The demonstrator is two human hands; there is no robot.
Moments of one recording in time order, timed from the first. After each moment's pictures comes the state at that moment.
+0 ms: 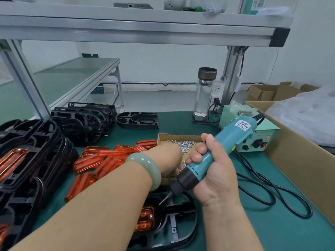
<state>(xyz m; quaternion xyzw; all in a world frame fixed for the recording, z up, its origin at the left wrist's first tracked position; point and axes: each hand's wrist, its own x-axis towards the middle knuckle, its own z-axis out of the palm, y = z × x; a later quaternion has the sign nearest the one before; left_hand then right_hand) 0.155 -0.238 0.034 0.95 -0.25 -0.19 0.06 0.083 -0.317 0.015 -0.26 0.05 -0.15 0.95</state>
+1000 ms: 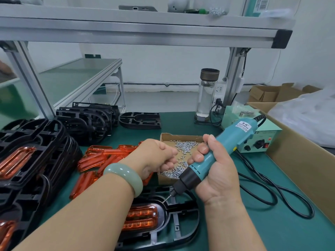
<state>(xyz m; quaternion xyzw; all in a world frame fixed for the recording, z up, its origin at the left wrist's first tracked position) 0.155 -0.200 0.019 0.78 -0.03 -0.21 0.59 0.085 -0.317 0.012 -0.28 0.06 -0.16 0.95</state>
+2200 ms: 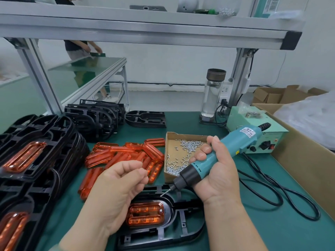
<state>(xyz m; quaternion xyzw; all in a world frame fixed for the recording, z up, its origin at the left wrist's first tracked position) 0.074 -0.128 -0.002 0.56 0.04 -0.05 0.83 0.084 -0.305 0.010 -0.23 0.10 -0.16 0.95</state>
